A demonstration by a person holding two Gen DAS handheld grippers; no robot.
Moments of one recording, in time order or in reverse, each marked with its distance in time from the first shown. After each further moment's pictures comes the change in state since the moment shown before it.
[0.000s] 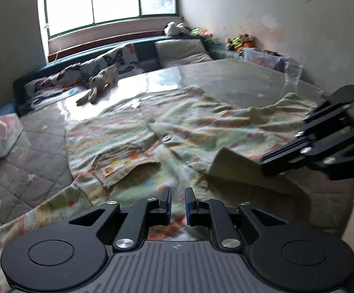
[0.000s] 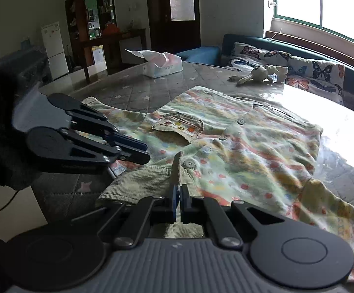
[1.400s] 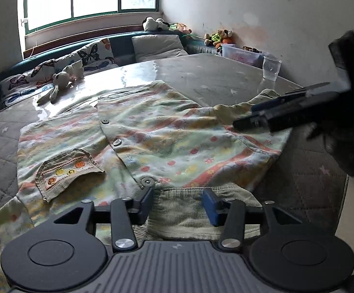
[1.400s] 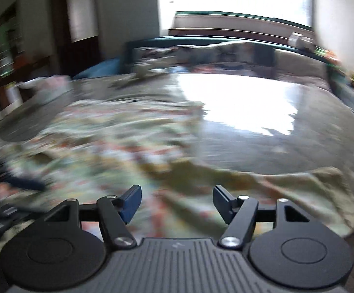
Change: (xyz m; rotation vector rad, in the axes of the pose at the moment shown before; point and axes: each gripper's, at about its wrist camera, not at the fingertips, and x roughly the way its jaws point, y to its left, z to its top) left arm 0.043 -0.029 0.010 -0.018 0.022 -0.091; right arm -0.004 -0.120 -0.037 0.344 -0.060 -0.406
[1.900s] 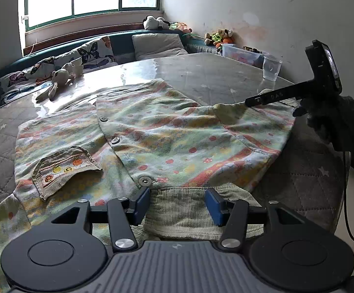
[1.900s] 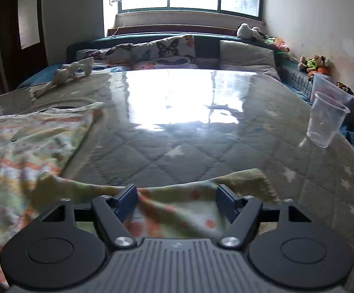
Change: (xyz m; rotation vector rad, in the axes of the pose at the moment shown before) left arm 0.003 0.000 0.000 -0.005 0.006 -0.005; right arm 0.029 -0.102 0.004 0.074 -0.001 -0.193
